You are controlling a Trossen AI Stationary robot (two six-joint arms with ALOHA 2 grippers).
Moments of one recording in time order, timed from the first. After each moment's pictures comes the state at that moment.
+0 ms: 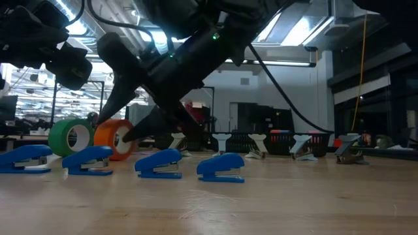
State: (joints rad) left arm -0.14 0.12 0.01 0.04 0.15 -0.29; right arm 0.17 2.31 1.64 -0.04 0.16 0.88
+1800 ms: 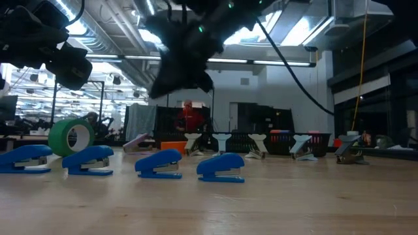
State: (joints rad) left arm -0.14 0.12 0.01 0.04 0.15 -0.29; right arm 0.07 2.11 1.65 -0.35 0.11 0.35
